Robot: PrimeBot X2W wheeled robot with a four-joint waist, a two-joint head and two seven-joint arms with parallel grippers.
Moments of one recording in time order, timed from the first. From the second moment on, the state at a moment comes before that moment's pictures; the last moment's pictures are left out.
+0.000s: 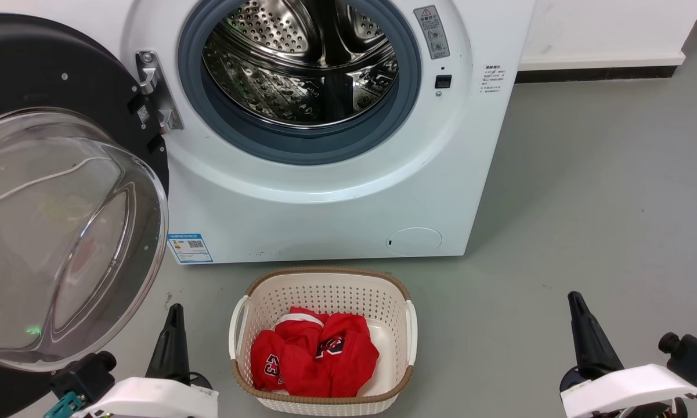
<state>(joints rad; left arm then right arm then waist) 0.03 0.05 0.05 0.13 -0.60 -0.08 -0.13 0.03 -0.07 0.02 0.14 0.64 0.13 -0.13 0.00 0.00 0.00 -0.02</state>
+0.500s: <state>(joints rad) 0.00 0.05 0.07 0.15 -0.82 -0.09 -0.08 0.00 -0.08 0.01 0.16 0.86 0.13 -0.09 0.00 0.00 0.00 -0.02</state>
